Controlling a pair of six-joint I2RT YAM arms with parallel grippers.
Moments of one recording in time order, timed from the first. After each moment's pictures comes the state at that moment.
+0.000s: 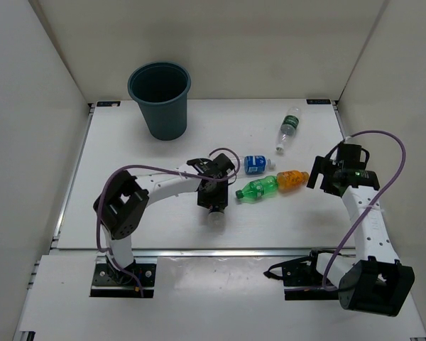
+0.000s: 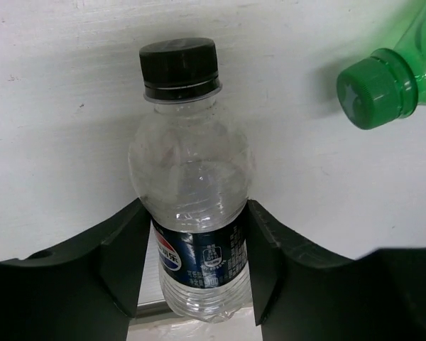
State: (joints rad) left arm -0.88 1.83 1.27 -0.69 -0.07 -0.79; right arm -0.15 1.05 0.91 -0.82 0.12 0.15
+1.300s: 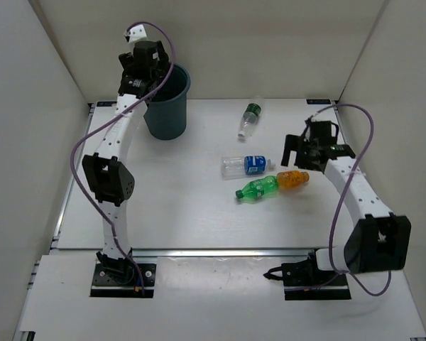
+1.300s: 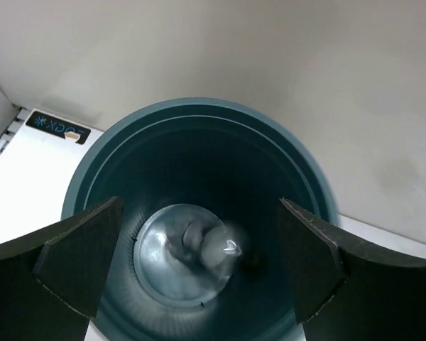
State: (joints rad) left arm -0.24 2.12 2.29 -0.44 -0.47 -0.31; right arm 0.06 1.29 1.05 -0.66 -0.02 0.21
